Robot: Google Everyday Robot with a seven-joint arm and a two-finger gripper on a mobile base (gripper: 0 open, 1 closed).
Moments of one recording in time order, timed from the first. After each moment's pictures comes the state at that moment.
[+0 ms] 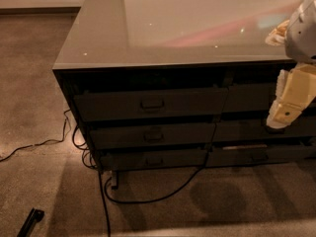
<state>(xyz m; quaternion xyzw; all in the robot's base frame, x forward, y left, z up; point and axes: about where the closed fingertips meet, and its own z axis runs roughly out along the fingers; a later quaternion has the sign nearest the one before) 0.438 -0.217 0.976 -0.60 0.78 -0.03 0.16</state>
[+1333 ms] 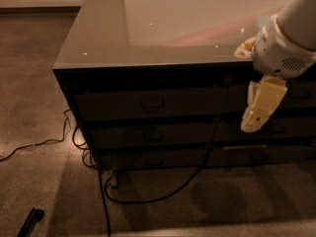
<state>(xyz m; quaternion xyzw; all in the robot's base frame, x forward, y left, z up) 0.462 -0.184 0.936 -0.64 0.75 0.01 0.17</state>
